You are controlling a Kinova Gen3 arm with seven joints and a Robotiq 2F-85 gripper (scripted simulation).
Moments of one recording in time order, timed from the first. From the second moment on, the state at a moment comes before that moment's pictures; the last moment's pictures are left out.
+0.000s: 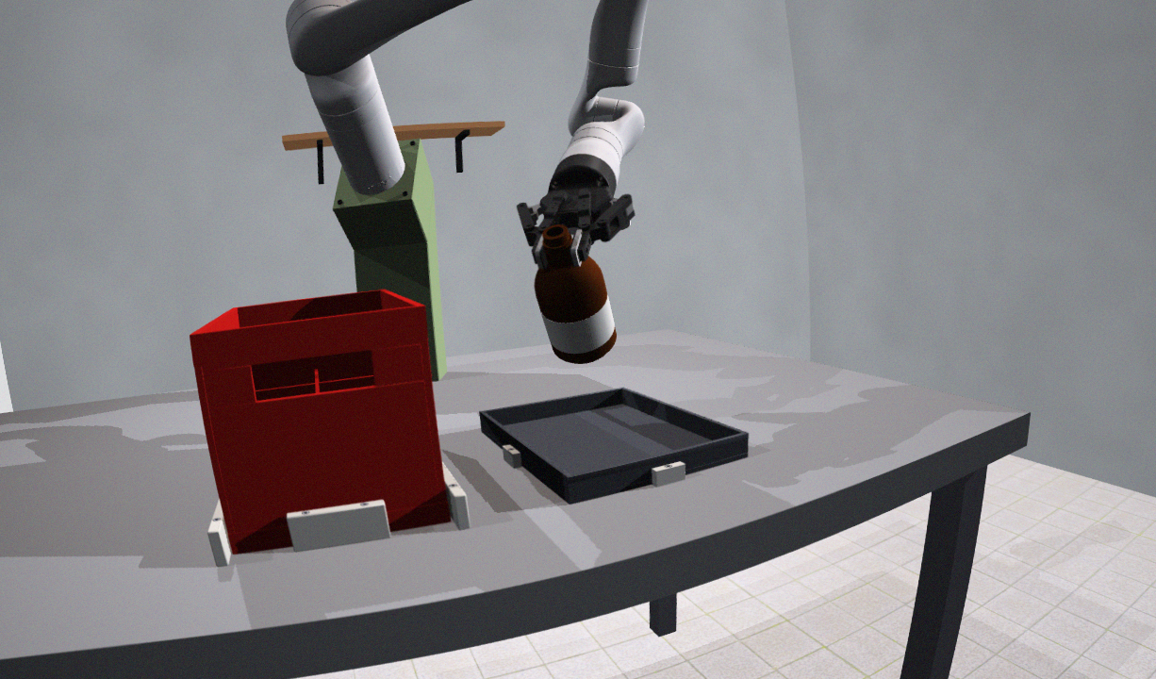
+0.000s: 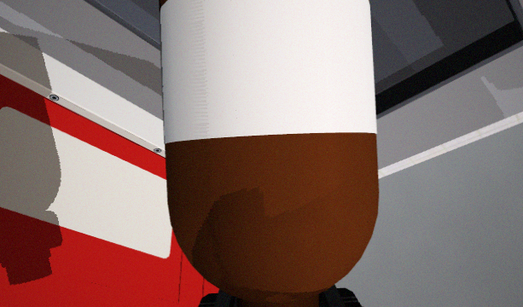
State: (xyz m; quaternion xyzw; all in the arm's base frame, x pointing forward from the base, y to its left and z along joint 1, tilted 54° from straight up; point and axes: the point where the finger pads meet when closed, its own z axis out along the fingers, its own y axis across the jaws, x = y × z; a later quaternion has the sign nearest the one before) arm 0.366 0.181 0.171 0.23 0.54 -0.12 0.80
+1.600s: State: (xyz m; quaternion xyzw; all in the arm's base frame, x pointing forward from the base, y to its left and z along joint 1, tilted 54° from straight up) arm 0.366 0.180 0.168 0.22 0.51 -0.13 0.82
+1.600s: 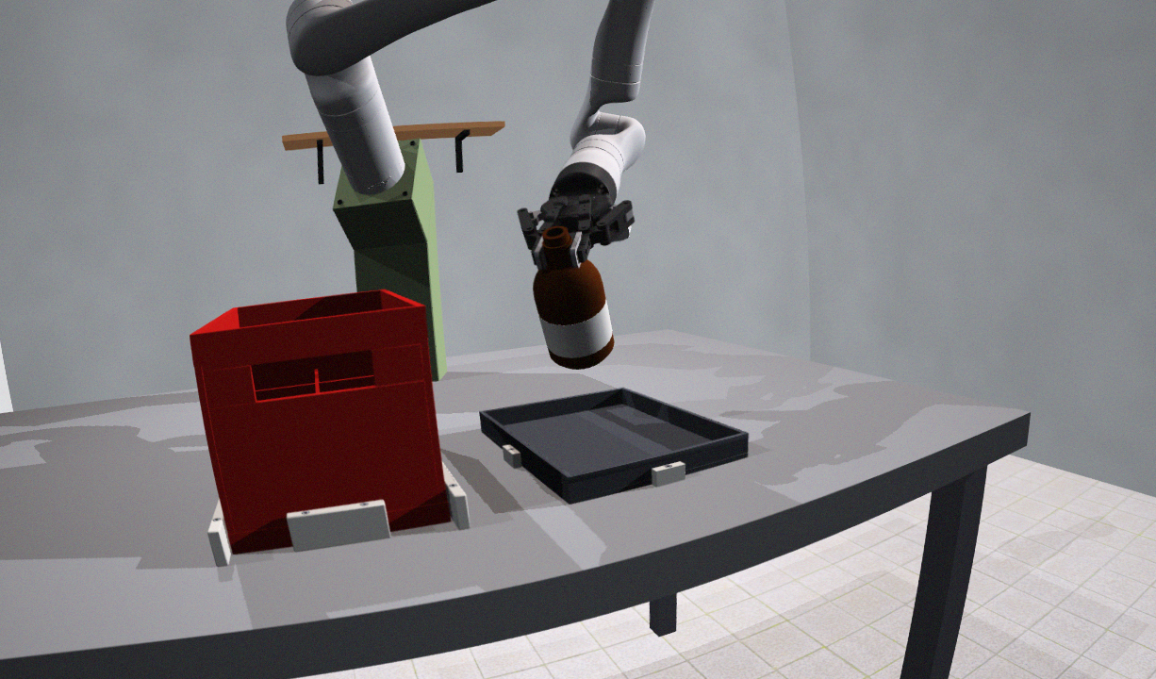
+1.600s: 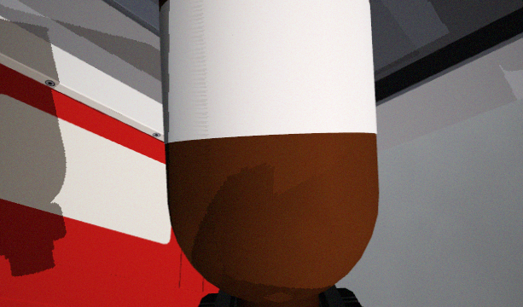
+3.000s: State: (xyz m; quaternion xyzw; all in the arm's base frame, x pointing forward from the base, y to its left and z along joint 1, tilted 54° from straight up) arm 0.366 0.181 0.171 0.21 0.45 -0.14 0.85
